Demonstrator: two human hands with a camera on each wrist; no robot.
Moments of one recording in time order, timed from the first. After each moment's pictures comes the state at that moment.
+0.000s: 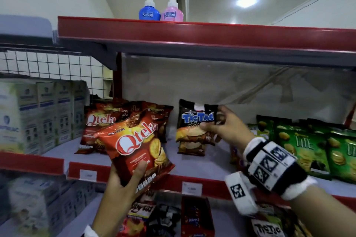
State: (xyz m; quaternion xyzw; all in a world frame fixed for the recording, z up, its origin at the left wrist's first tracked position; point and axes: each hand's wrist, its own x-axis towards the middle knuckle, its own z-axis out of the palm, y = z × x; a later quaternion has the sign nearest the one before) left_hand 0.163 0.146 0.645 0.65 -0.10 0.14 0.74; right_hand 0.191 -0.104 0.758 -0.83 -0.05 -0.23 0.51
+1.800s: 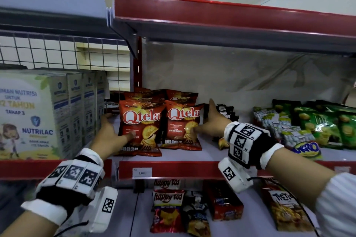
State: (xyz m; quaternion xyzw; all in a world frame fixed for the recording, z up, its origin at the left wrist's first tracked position) left_hand 0.332 0.318 0.681 0.84 -0.07 0.11 0.52; right_hand 0.257 0.046 0.731 -0.93 0.14 -0.10 0.33
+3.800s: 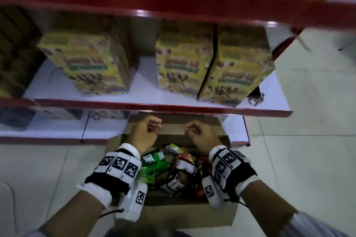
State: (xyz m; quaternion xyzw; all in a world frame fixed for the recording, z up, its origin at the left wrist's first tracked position) left_hand 0.068 -0.009 0.032 0.85 -0.03 -0.20 0.49; right_hand 0.012 -0.184 0.012 -0.83 0.20 0.10 0.50
